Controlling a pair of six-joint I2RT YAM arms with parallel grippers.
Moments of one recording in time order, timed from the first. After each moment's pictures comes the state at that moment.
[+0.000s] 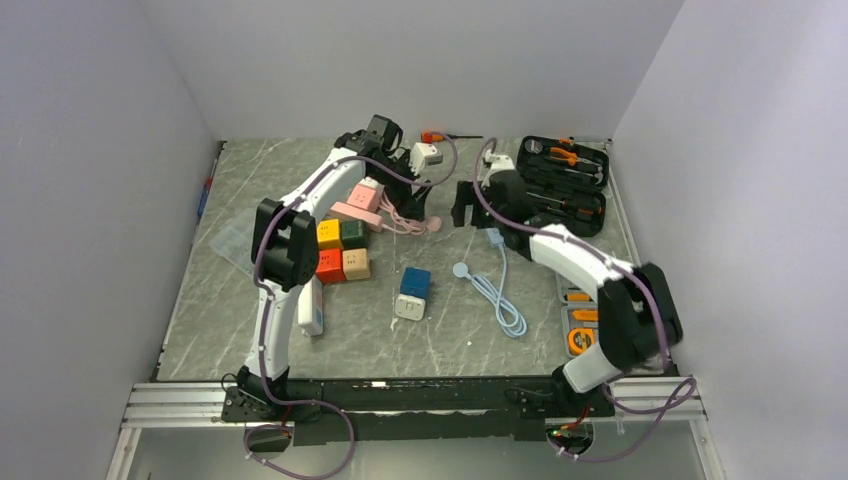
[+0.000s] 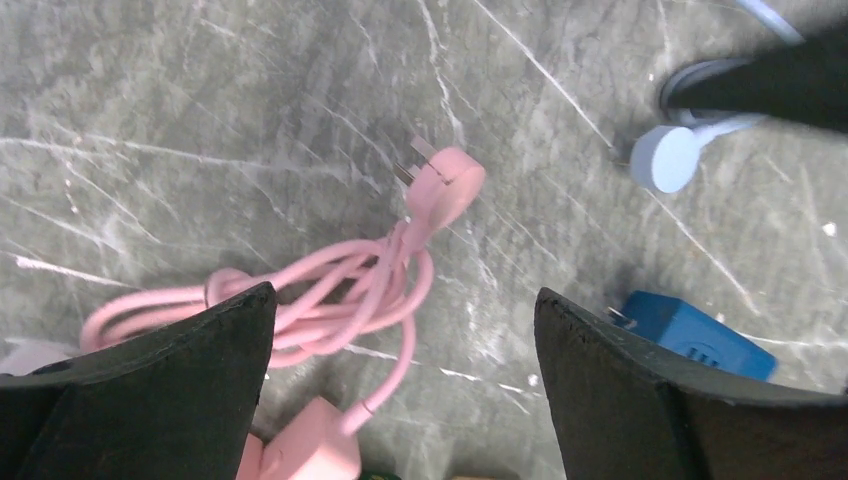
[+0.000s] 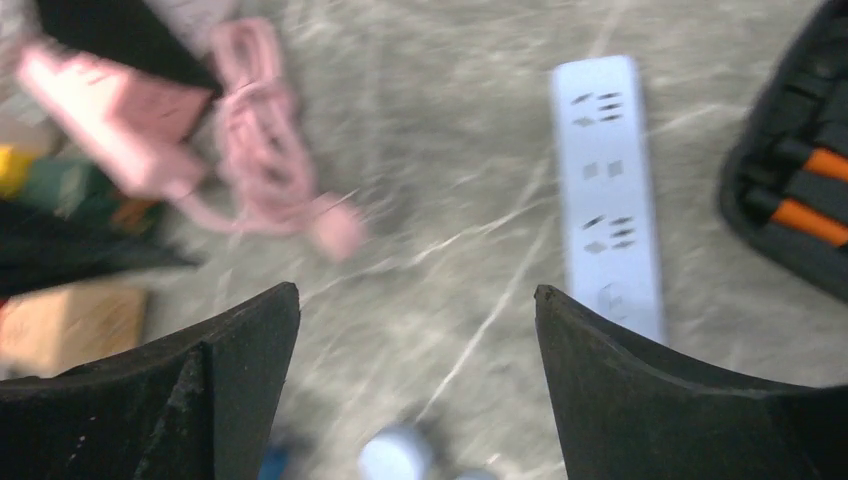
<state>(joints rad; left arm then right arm) -0.44 2.25 2.06 -0.84 0.63 0.55 0.38 1.60 1.03 -0.01 0.03 0.30</state>
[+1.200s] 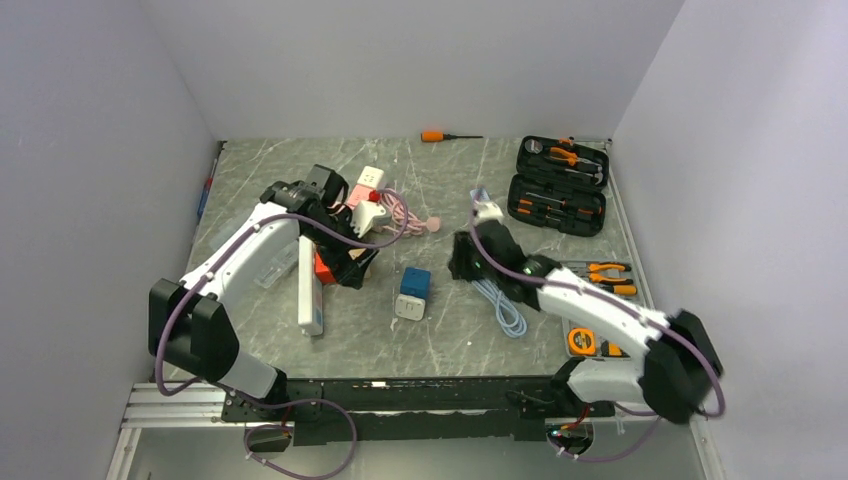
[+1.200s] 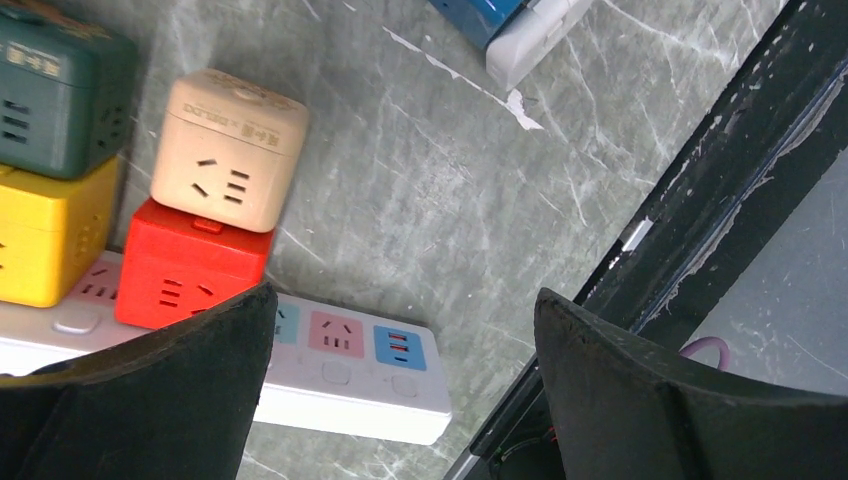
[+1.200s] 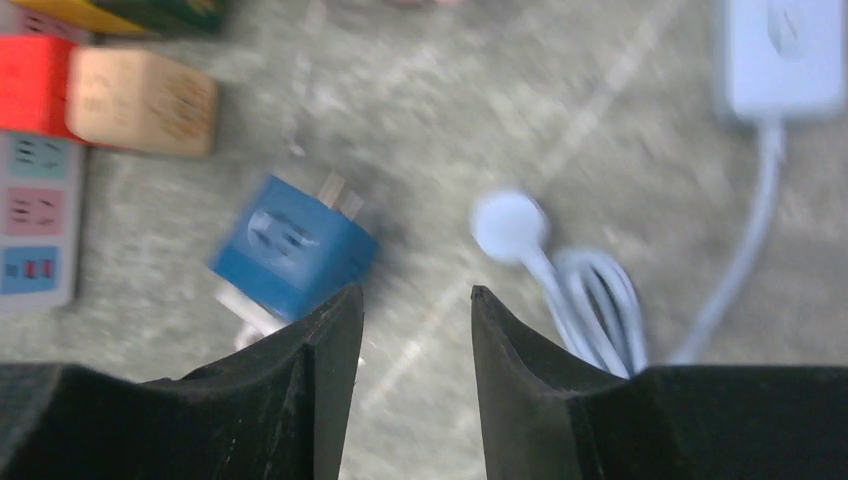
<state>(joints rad) -0.40 1.49 1.32 -1.09 0.43 0.53 0.73 1.13 0.68 -0.26 0.21 0.55</state>
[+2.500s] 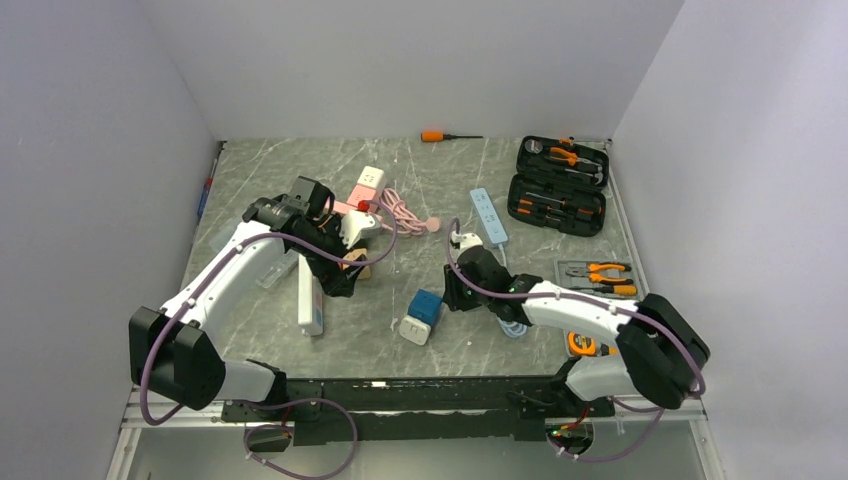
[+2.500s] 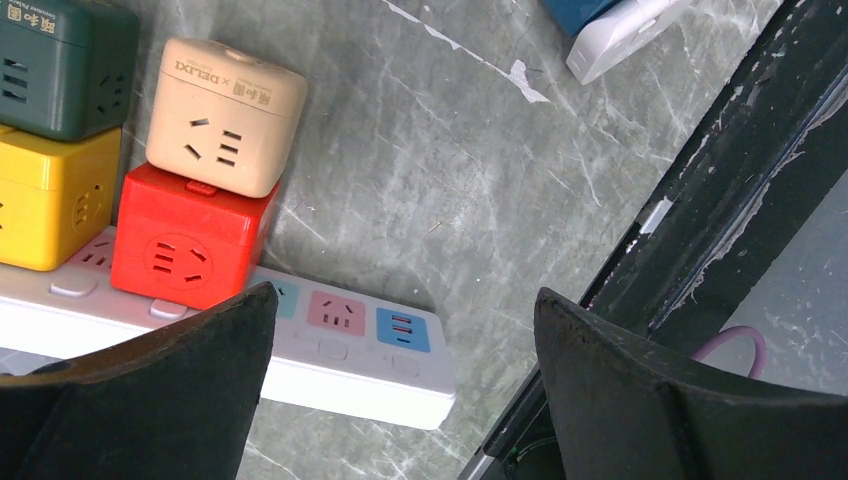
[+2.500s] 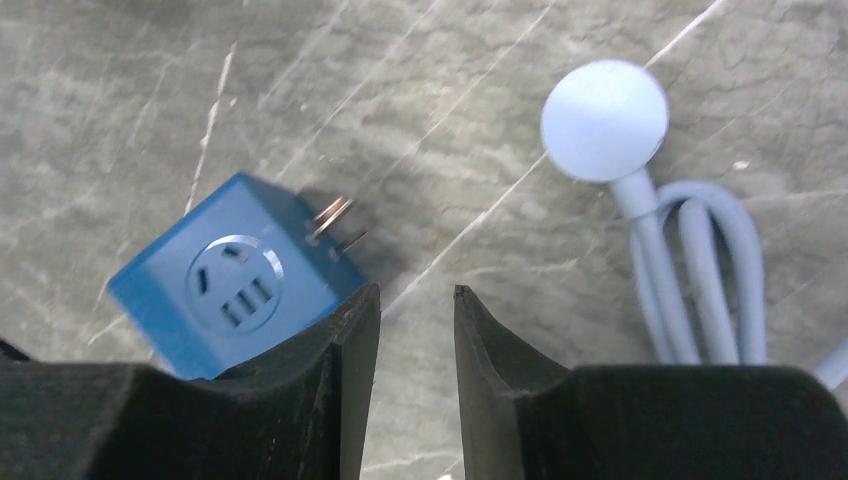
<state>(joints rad) -0.37 1.35 1.18 -1.04 0.43 0.59 0.79 1.35 0.63 -0.09 0.08 0.46</state>
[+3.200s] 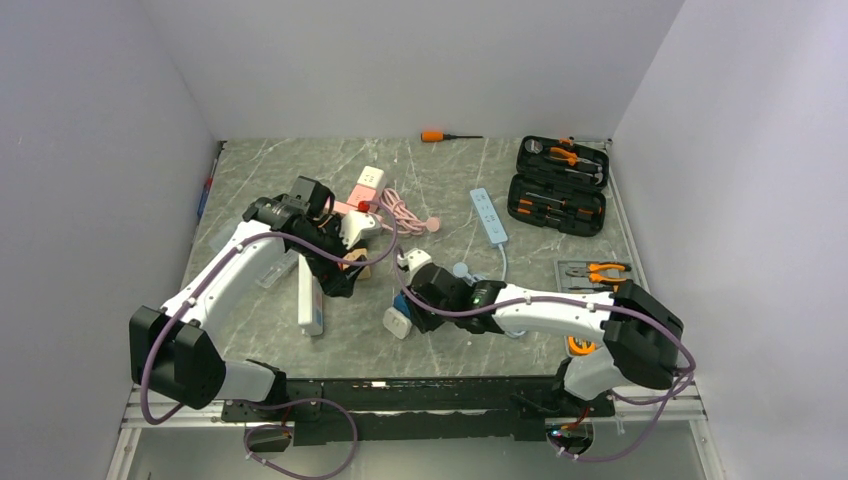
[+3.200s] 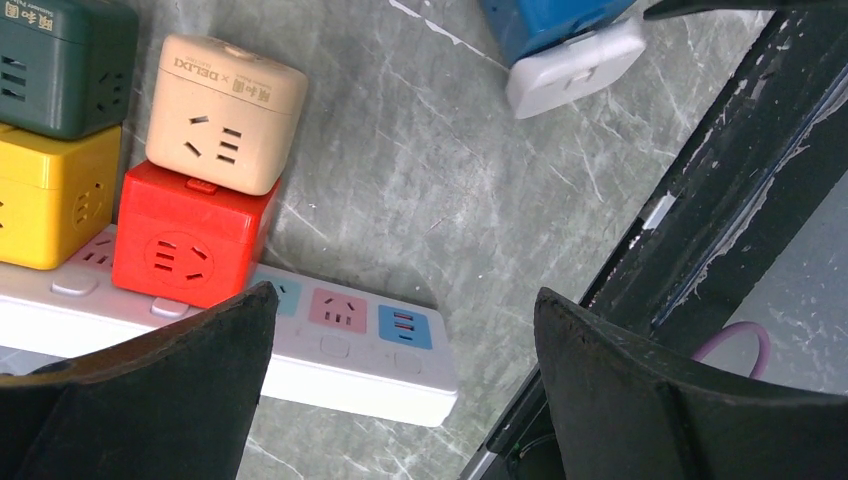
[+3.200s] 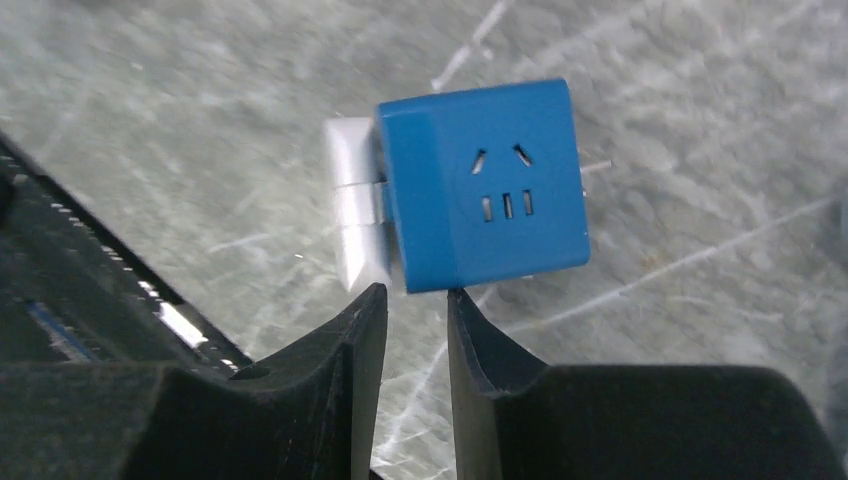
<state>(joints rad) -0.37 1.35 1.18 -1.05 0.43 0.59 1.09 1.44 0.79 -0.21 0.13 0.42</state>
